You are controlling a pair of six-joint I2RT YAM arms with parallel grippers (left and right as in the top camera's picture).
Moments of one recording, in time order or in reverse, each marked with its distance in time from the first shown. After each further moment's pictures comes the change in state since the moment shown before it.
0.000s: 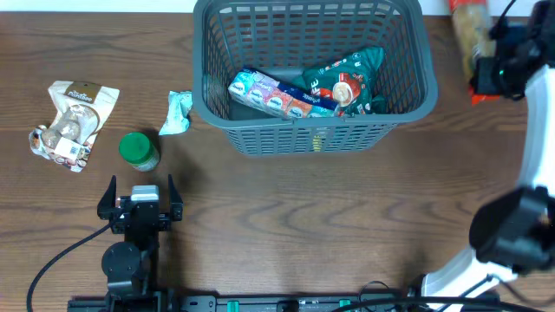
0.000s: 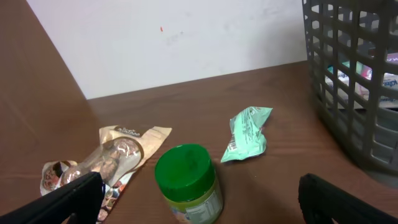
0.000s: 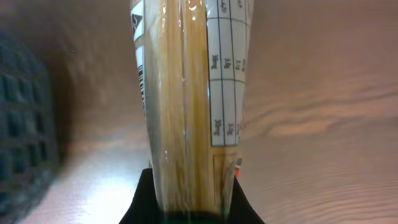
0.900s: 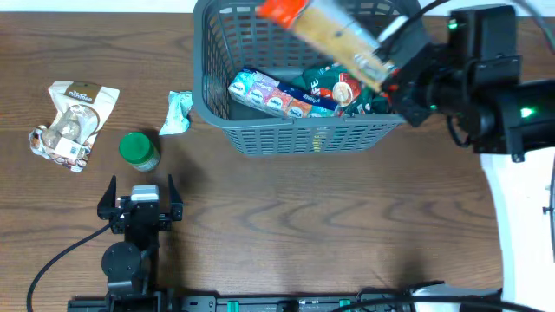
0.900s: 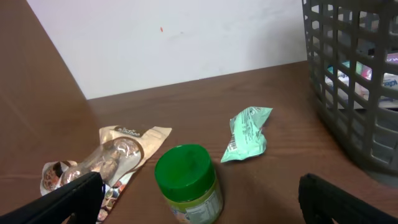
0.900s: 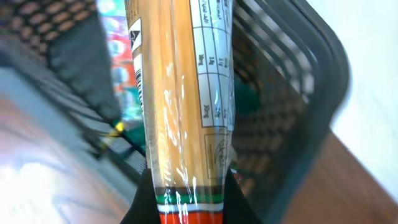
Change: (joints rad) left arm 0.000 0.000 0.000 0.000 0.000 0.000; right arm 0.549 -0.365 0.008 -0.160 -0.088 -0.354
